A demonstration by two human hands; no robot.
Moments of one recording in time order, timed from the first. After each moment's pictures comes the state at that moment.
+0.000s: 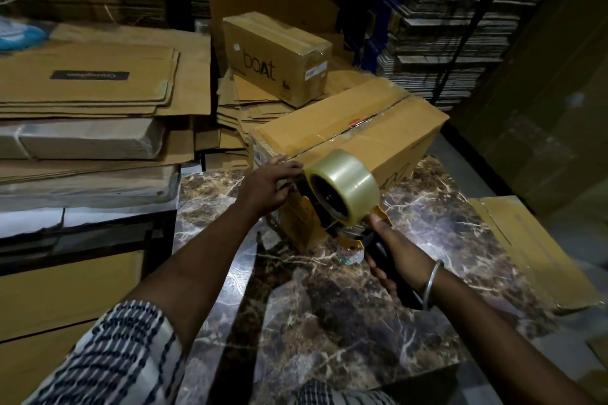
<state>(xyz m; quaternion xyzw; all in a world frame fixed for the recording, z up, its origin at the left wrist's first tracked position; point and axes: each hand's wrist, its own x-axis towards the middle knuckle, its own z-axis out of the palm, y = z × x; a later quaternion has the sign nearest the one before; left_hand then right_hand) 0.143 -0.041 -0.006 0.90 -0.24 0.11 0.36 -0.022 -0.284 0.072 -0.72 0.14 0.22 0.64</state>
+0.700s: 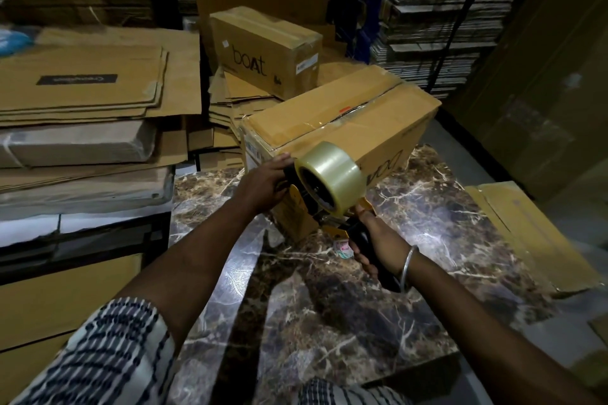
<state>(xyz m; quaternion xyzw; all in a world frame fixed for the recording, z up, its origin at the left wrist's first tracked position) 0.159 -0.050 -0.016 0.91 -0.31 0.08 0.27 0.003 -0.290 0.037 -0.72 0.13 0.23 0.64</state>
